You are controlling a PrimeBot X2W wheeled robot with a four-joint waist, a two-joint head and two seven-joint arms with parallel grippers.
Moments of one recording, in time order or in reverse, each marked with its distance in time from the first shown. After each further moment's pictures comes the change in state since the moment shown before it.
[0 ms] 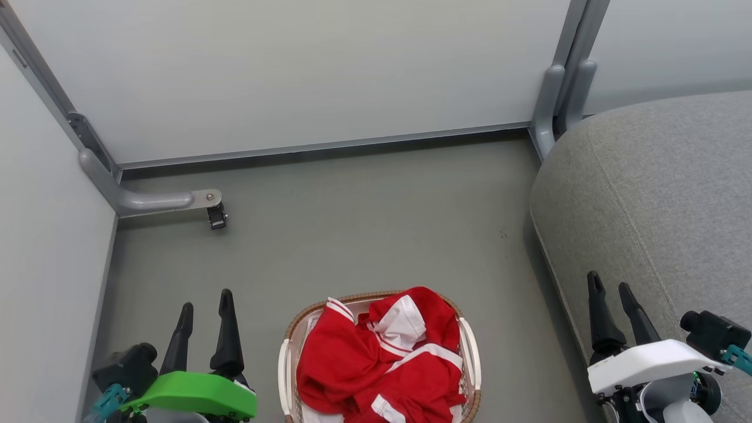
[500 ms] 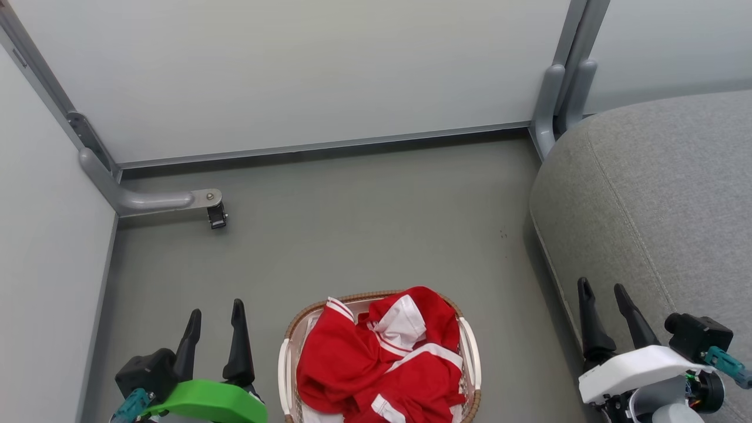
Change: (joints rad) left arm 0.004 0.001 -0.025 0.043 0.126 0.009 -0.035; right arm 0.001 -0.002 0.014 0.026 -0.160 0.000 -0.035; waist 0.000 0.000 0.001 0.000
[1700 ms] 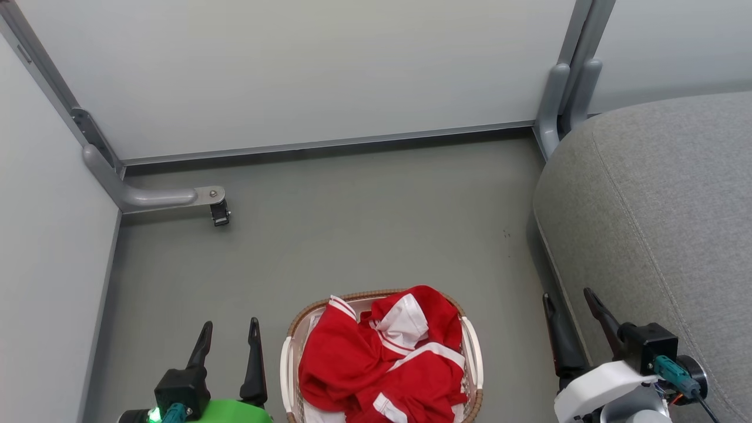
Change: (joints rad) left arm 0.015 0.002 -0.035 0.070 0.225 0.034 -0.071; right arm -0.003 -0.002 0.074 0.051 -0.287 0.000 -0.071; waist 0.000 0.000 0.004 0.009
